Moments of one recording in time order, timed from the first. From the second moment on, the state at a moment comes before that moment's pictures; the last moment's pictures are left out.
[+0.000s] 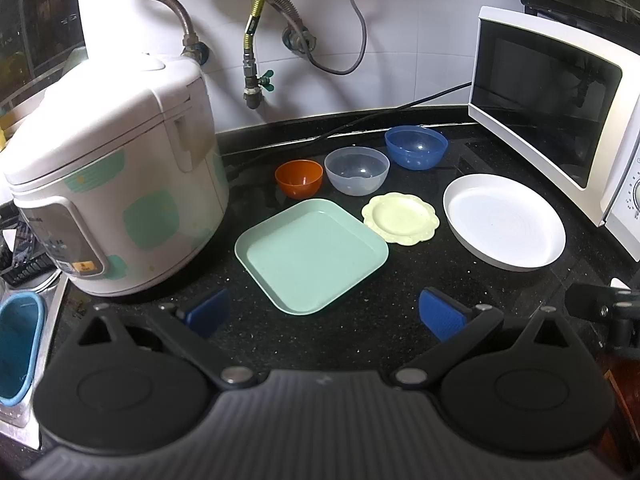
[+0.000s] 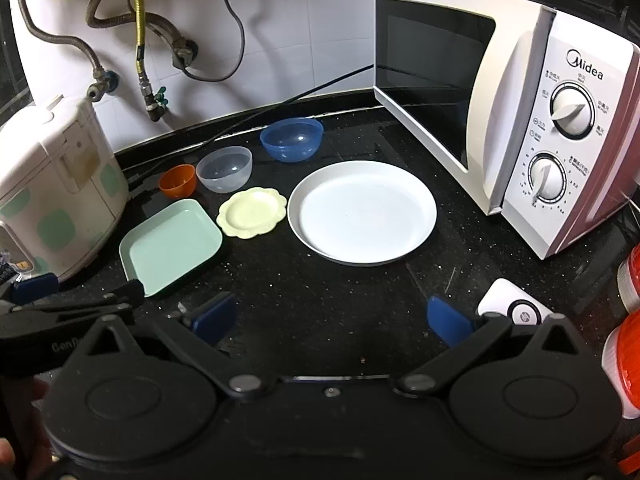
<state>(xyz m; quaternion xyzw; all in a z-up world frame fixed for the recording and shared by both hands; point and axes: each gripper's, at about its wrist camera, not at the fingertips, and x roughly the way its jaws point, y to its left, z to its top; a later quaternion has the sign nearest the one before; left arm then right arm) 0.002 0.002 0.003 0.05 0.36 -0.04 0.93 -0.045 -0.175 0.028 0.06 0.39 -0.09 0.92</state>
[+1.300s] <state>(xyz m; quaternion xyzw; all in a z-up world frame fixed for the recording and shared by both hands) 0.025 -0.014 -0.015 0.05 0.37 -0.08 0.92 -0.036 -0.193 0.017 0.06 0.40 -0.11 0.91</state>
